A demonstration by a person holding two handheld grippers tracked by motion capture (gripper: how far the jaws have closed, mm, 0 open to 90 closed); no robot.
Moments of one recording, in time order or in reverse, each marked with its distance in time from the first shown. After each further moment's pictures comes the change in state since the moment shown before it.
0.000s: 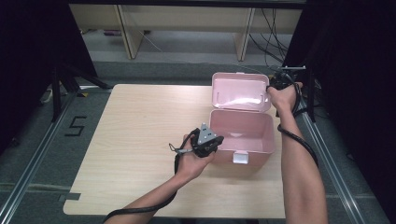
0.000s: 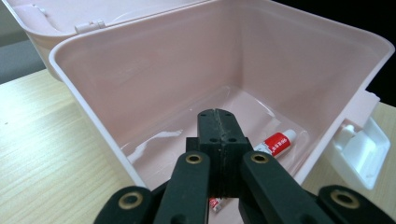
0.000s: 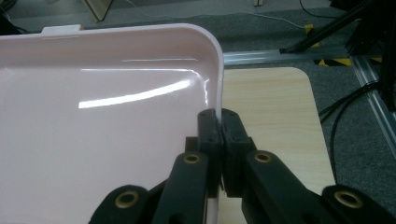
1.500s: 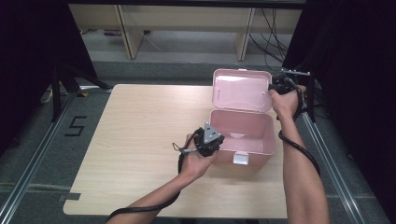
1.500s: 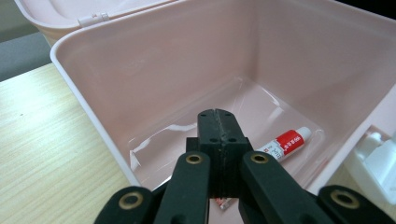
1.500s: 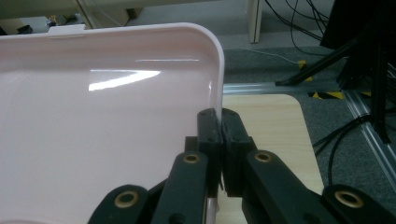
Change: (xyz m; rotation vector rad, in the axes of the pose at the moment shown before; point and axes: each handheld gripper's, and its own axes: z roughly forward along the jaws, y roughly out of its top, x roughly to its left) left arm -0.006 0.004 0.006 0.045 0.053 0.005; right arm -0.001 -0.013 -0.017 -0.153 0.005 -0.049
